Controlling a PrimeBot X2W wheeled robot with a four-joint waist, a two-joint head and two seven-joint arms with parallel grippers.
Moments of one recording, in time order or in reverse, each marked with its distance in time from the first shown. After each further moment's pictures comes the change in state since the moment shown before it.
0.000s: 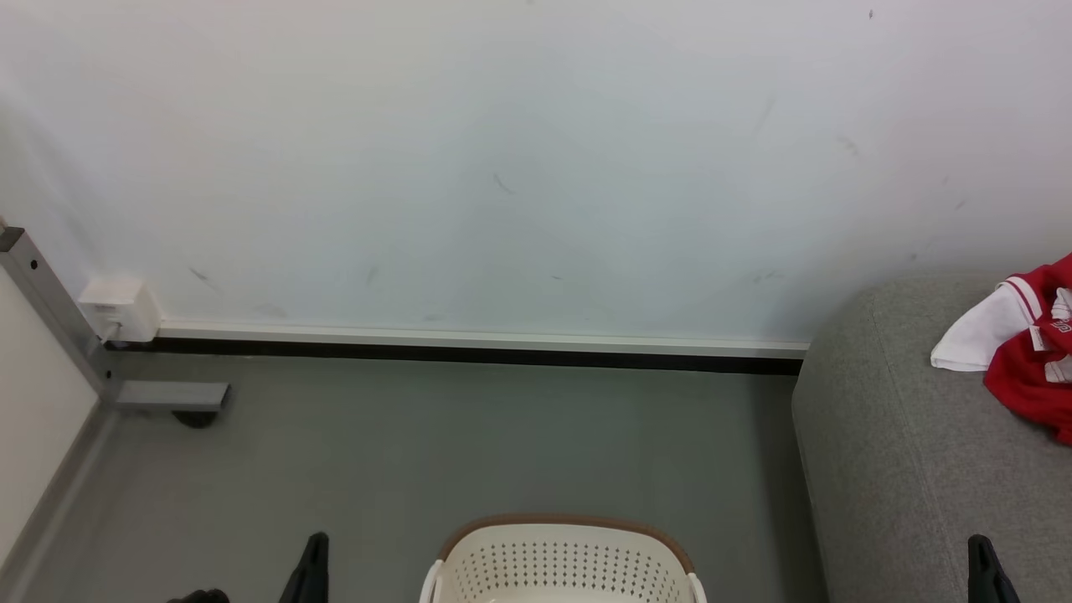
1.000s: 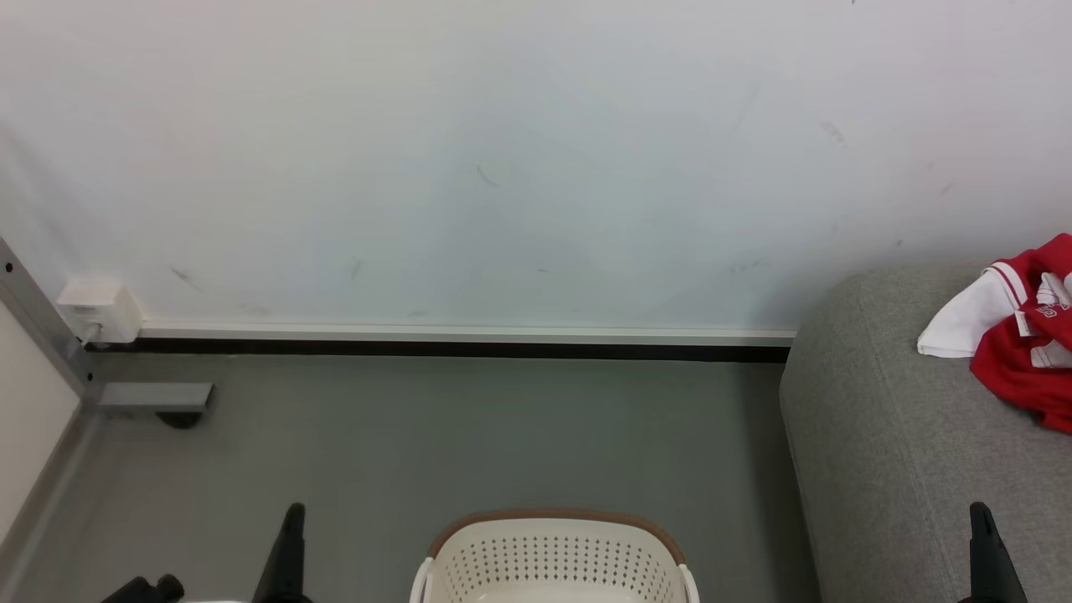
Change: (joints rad) left arm -0.058 -0.009 0.065 -0.005 -0.415 -0.021 0.110; right arm -0.084 -0.001 0.004 0.018 0.439 0.000 0.110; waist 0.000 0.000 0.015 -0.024
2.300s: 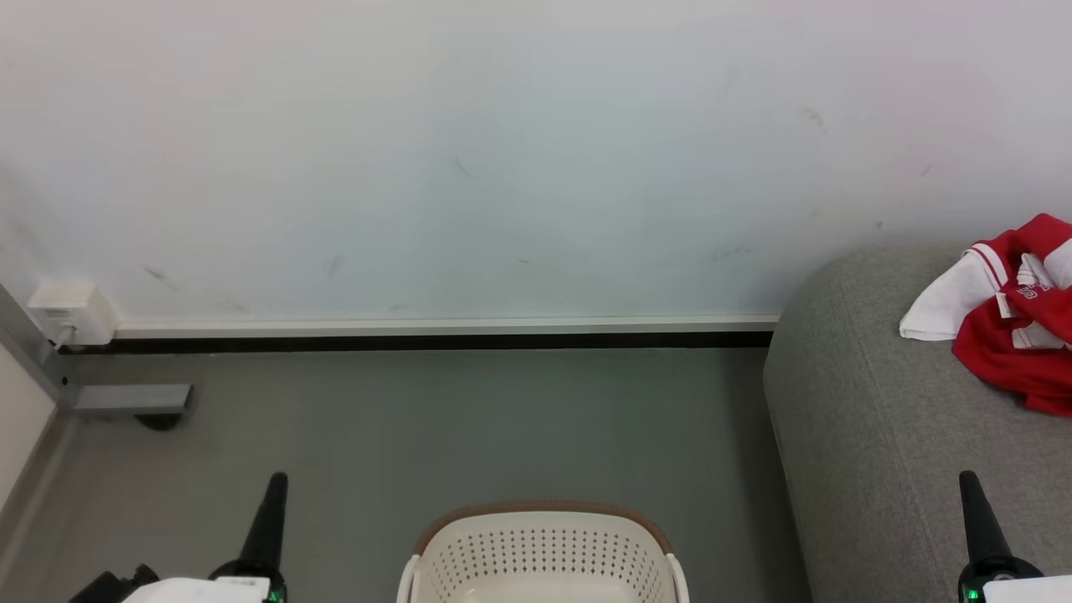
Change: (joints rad) left arm -0.049 -0.006 0.062 -0.004 -0.383 -0.019 0.105; right arm -0.075 -0.003 0.003 0.016 0.411 0.000 0.102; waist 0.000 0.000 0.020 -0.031
